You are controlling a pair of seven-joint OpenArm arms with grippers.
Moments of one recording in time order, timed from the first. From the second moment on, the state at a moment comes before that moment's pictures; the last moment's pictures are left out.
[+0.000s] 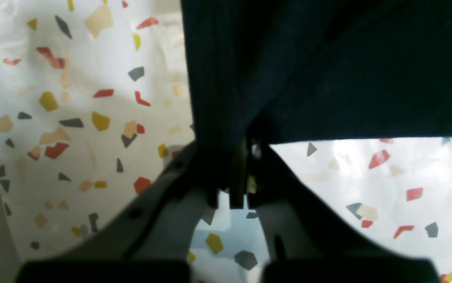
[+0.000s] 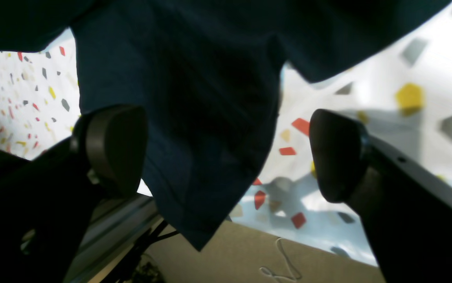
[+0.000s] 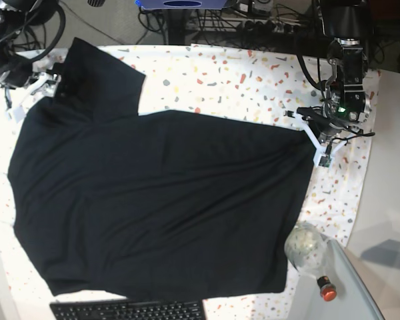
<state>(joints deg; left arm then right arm) 5.4 -14.5 -10.6 76.2 0.8 -17.8 40.0 -11.8 3.8 42.4 79.6 34.2 40.3 -72.3</state>
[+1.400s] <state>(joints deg) 9.5 -14.0 -19.5 85.9 -9.6 -18.1 49.1 -9.1 5.5 36.3 68.2 36.2 40.3 -67.8</state>
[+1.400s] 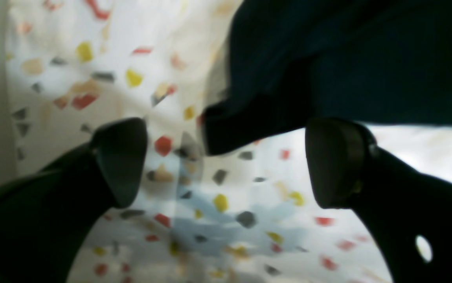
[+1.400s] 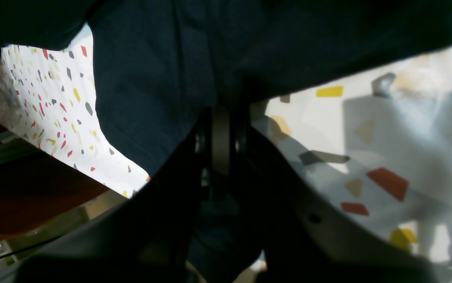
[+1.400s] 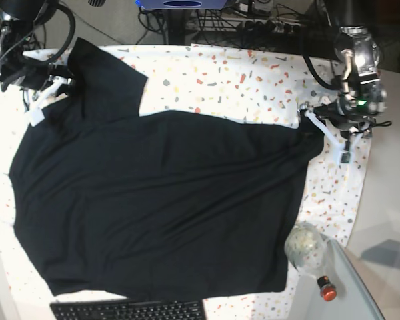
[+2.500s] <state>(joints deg) 10.3 -16.3 -20.9 67.5 -29.6 -25.1 26.4 -10.9 6.4 35.9 79.2 34.4 40.1 -68.6</state>
